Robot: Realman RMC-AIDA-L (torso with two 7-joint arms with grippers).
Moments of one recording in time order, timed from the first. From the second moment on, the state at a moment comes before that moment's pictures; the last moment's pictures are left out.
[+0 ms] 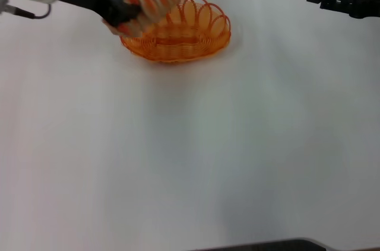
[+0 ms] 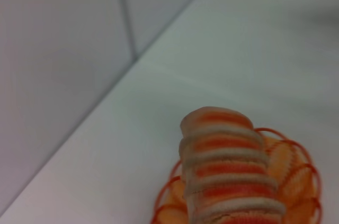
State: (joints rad) left arm -0.73 -2.16 1.17 1.23 2.54 1.32 -2.12; right arm 0.43 1.97 -0.64 -0.67 -1.81 -1.39 1.56
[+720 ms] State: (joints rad) left arm -0.76 -2.17 1.43 1.14 2.53 1.15 -2.08; right arm 0.43 1.97 -0.64 -0.66 -1.81 -1.41 1.56
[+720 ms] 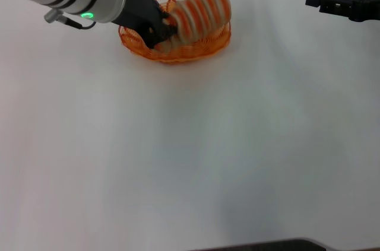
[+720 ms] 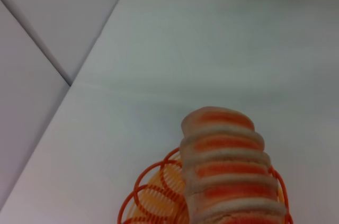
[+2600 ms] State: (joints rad) left arm -0.48 -2.16 0.93 1.05 2.12 1.45 -1.81; right arm 0.41 1.98 -0.65 -0.68 -2.01 -1.52 1.32
